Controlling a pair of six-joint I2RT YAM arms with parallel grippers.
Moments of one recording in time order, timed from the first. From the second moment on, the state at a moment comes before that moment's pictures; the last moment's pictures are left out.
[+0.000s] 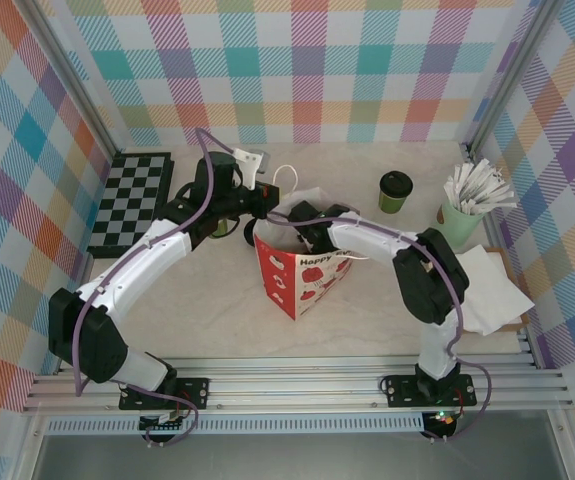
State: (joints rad) left arm -0.50 1.46 1.30 -0.32 0.32 -0.27; right arm 0.73 1.91 1.42 -0.96 0.11 0.22
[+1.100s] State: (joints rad) left arm -0.50 1.52 1.35 -0.33 0.30 -0.26; right arm 0.74 1.43 1.30 -0.43 0.15 0.30
